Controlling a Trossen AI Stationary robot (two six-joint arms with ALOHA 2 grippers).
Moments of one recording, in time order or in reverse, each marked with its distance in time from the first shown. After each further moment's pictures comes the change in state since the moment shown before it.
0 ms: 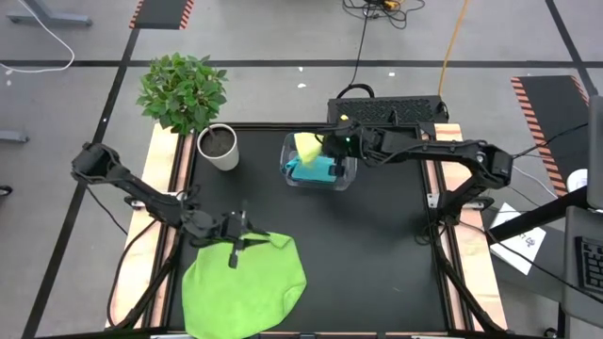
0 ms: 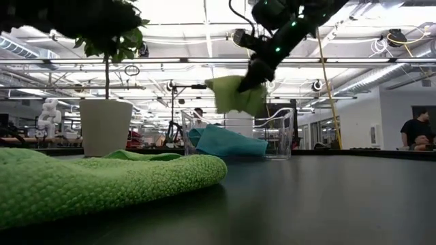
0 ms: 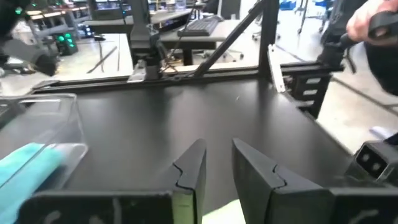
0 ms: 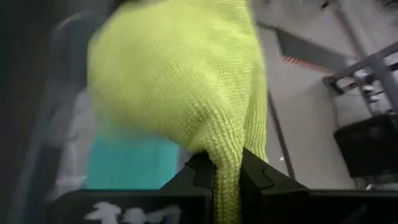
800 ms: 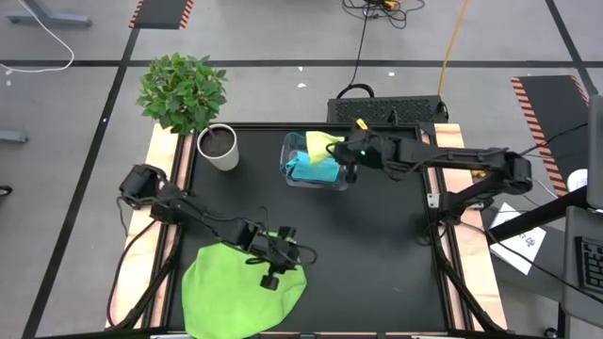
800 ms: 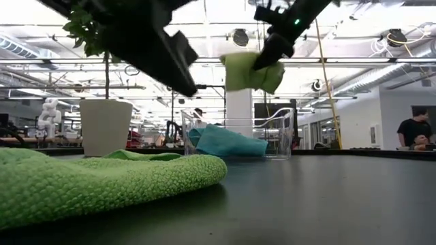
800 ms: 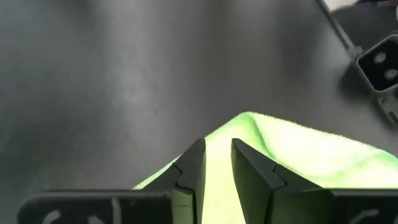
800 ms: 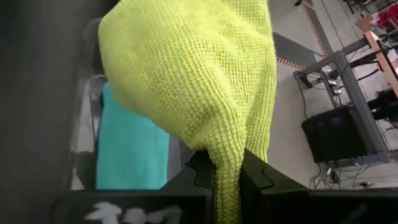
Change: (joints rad) left arm 0.091 0.584 0.701 -0.778 0.349 -0.058; right arm 0.138 -0.180 0.001 -0.197 0.220 0.044
